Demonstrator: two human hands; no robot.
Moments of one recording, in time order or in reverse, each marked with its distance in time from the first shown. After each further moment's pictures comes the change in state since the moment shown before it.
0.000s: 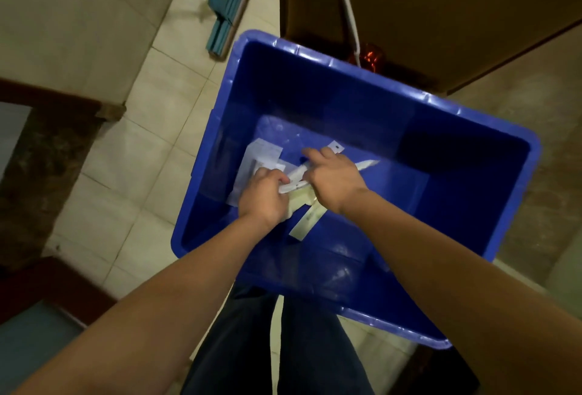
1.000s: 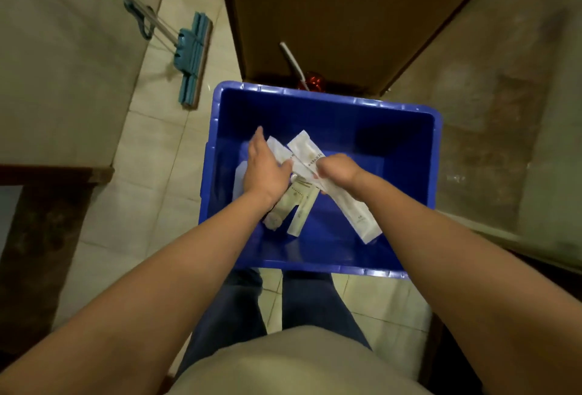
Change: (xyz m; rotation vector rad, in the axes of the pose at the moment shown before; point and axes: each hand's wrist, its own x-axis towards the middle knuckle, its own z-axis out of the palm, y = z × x) left_hand -0.043 0.075 -0.076 -0.222 0.093 0.181; right_hand -0.084 -0.012 -0.087 1.349 -0.009 0.769
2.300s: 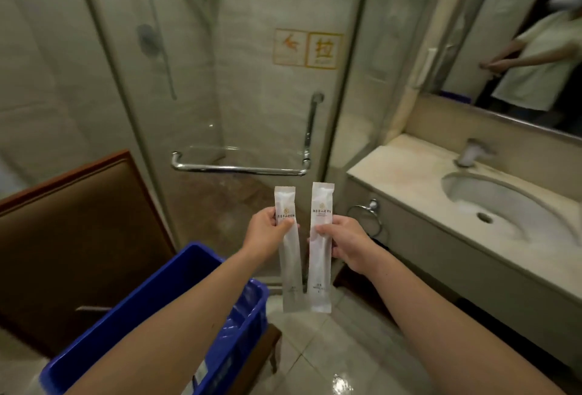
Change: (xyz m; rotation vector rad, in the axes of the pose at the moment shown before) left_hand -0.362 0.166 0.020 0.018 -0.852 0.945; right_hand -0.433 0.216 0.038 1.214 1.024 -0.395
